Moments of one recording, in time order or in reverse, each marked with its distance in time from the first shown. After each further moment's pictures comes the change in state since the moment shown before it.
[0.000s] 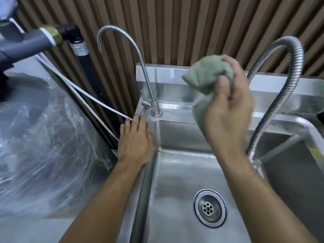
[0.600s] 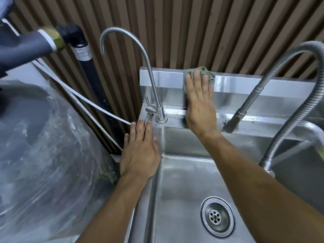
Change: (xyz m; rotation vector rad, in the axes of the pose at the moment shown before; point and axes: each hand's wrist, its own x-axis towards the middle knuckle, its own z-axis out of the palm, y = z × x) left_hand 0.001 -0.008 0.010 -0.009 -0.046 0.023; right_hand -0.003 0.118 0.079 -0.787 -0.557 -0.273
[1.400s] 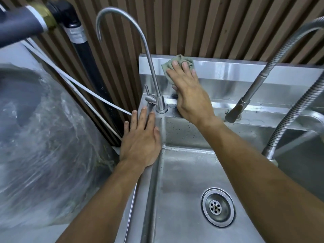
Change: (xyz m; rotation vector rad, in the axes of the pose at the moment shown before) left_hand 0.003 -0.002 0.002 0.072 -0.024 0.060; right_hand 0.011 -0.014 -0.004 0.282 -0.103 -0.159
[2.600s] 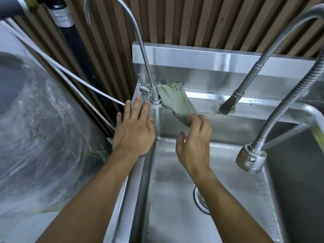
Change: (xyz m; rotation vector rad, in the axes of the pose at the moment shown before) left_hand 0.003 0.003 0.001 -0.010 0.010 -0.041; right_hand -0.144 -0.037 0.025 0.070 0.193 0.453
